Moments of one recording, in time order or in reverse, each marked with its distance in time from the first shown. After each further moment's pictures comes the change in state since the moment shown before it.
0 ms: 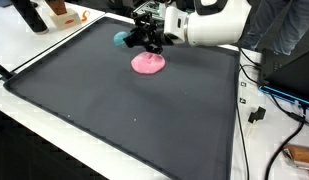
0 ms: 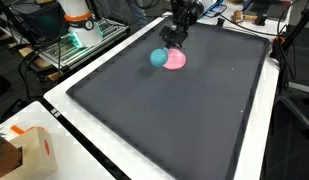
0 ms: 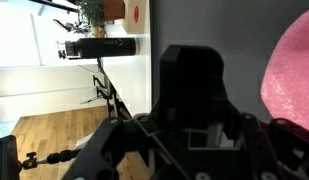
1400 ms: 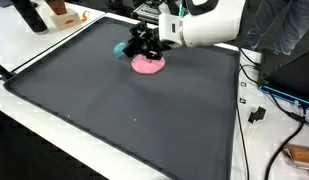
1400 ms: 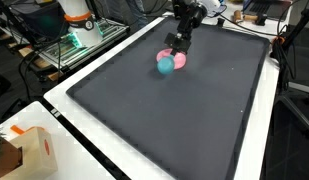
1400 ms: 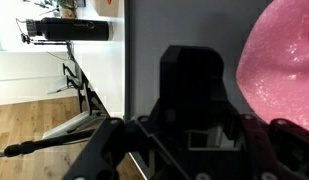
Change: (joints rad) arm -0.037 0.000 -0.001 -0.002 0.003 0.146 -0.082
